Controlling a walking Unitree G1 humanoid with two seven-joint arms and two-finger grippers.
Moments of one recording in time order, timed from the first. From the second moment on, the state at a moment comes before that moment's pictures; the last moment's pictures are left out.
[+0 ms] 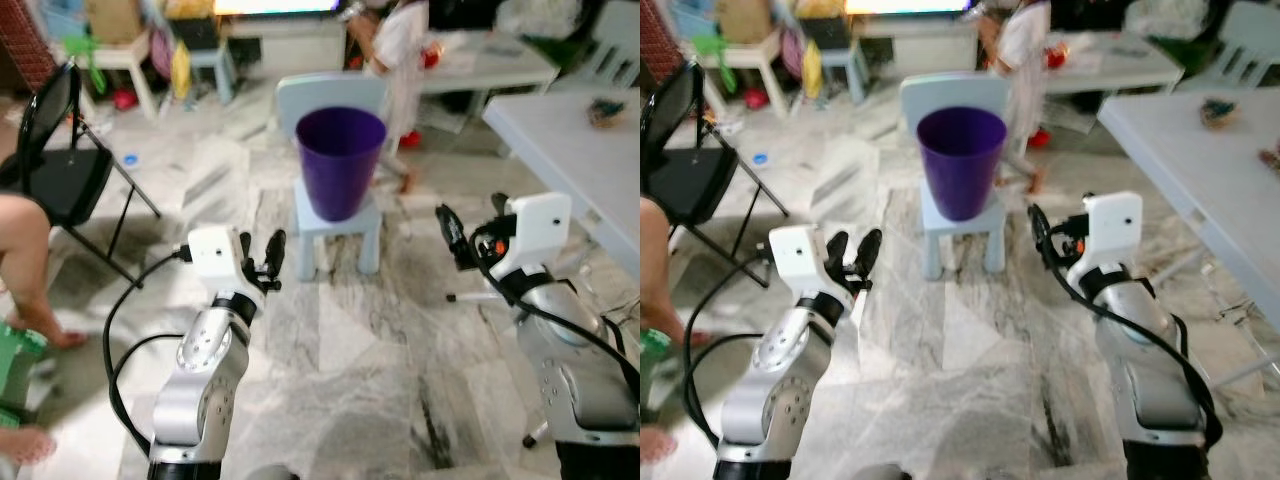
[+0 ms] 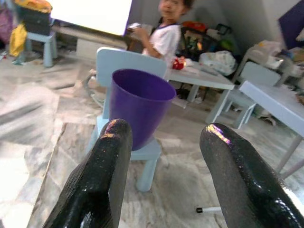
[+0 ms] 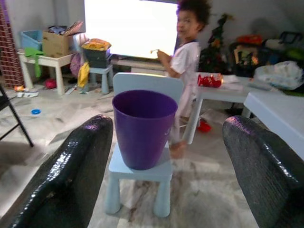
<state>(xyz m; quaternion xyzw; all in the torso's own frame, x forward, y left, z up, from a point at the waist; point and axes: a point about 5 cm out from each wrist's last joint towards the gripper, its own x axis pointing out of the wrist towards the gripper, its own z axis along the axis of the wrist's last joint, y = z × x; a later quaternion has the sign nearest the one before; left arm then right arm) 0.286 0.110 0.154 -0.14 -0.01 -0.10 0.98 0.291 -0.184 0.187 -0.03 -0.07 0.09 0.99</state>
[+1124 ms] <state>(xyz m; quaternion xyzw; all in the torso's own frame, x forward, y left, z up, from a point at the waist) 0.292 0.123 0.160 -0.15 -0.02 -0.08 0.98 0.293 -0.178 0.189 -0.03 -0.07 0.10 0.99</state>
